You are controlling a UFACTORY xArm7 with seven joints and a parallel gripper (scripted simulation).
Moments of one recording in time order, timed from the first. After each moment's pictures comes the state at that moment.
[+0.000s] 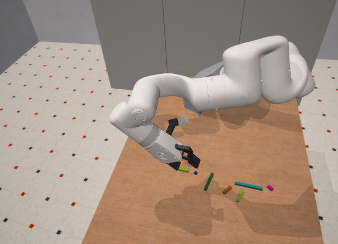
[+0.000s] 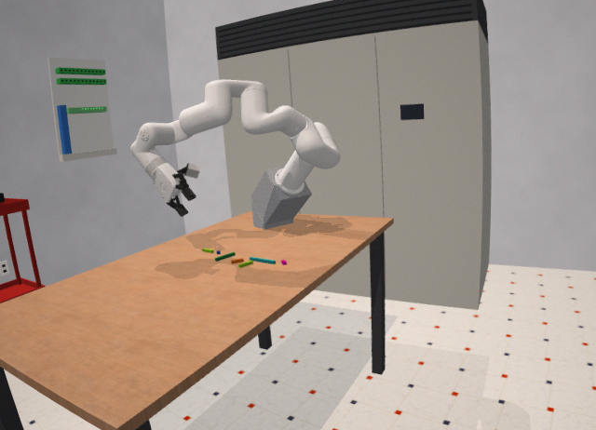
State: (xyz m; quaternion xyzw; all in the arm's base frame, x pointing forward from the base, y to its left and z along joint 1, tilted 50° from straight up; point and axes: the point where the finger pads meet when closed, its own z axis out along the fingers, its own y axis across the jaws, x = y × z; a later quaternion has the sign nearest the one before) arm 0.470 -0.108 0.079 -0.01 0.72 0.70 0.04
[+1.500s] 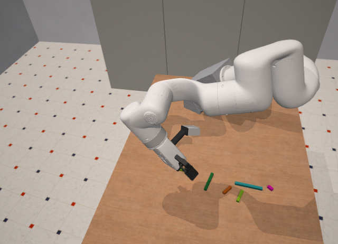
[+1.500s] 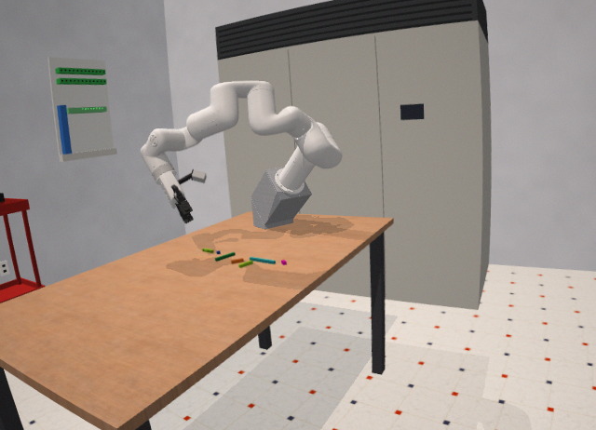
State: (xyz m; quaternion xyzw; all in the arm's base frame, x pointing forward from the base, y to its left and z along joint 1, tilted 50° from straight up) arm 0.482 -0.085 0.057 0.18 0.72 0.67 -0.05
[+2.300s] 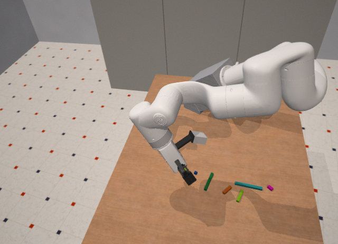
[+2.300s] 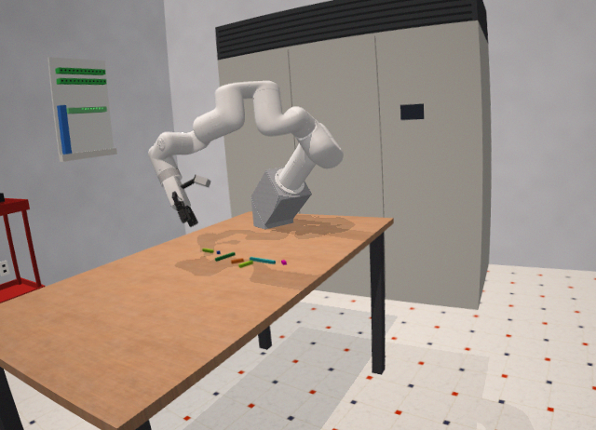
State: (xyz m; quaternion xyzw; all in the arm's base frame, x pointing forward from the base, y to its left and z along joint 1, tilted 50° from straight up) arm 0.482 -0.070 0.042 0.30 0.70 0.63 -0.11
